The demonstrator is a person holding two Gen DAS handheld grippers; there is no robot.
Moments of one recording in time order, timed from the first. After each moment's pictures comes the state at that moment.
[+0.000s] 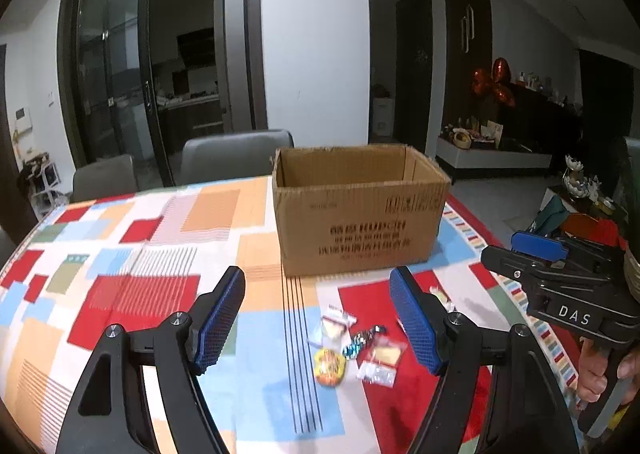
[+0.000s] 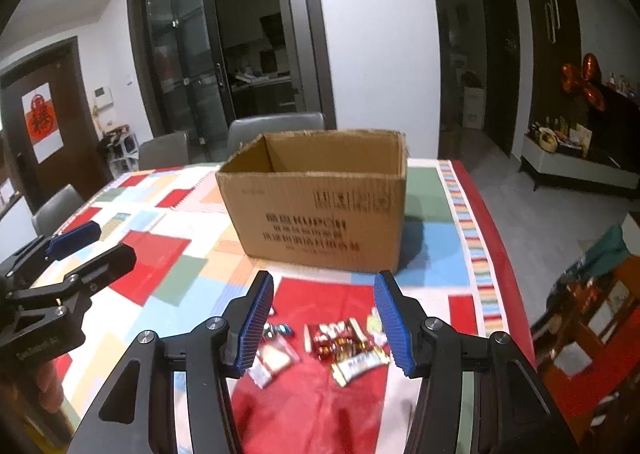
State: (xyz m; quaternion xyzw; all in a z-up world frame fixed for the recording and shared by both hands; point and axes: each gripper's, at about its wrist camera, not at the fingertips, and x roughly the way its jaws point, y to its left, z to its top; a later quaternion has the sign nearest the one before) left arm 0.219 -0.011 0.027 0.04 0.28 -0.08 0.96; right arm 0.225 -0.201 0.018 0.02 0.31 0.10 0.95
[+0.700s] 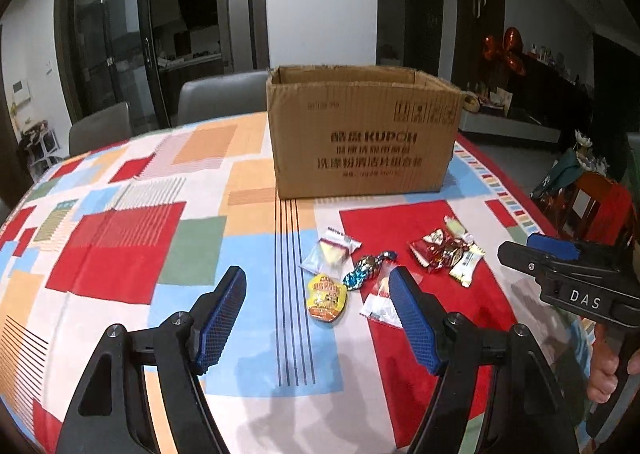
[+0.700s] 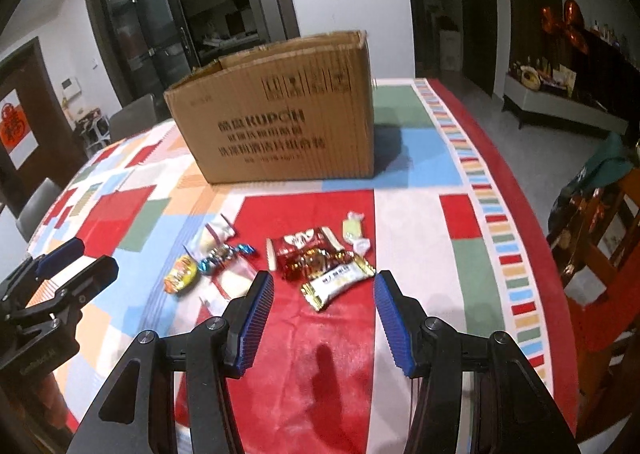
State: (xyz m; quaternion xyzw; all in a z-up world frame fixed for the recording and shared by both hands) left arm 0.218 -0.013 -0.048 0.03 0.35 -0.07 0.93; right arm 0.221 -0.217 -0.065 0.06 0.39 0.06 0.91
